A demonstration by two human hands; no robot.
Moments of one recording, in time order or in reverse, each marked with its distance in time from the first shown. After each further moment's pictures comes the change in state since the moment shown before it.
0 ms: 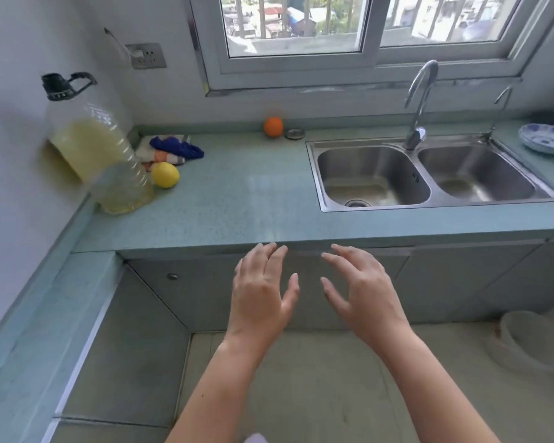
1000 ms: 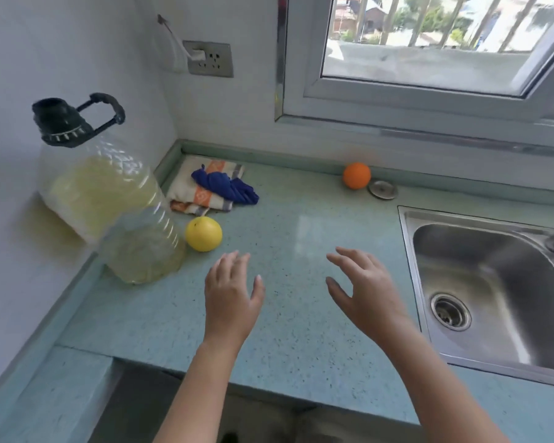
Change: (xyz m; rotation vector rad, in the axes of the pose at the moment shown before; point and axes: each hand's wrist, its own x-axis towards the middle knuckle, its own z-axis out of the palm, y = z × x) left_hand 0.256 -0.280 0.063 0.119 0.081 -0.340; right_hand 0.340 -0.001 0.204 0.006 -0.258 -0.166
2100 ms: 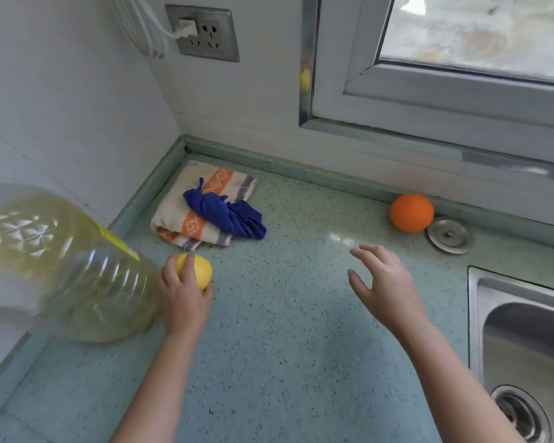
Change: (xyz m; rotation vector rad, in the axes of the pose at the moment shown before) left_hand 0.147 -0.099 0.093 0.309 -0.033 -0.436; right_hand 0.203 0.132 0.086 0.104 -0.159 -0.003
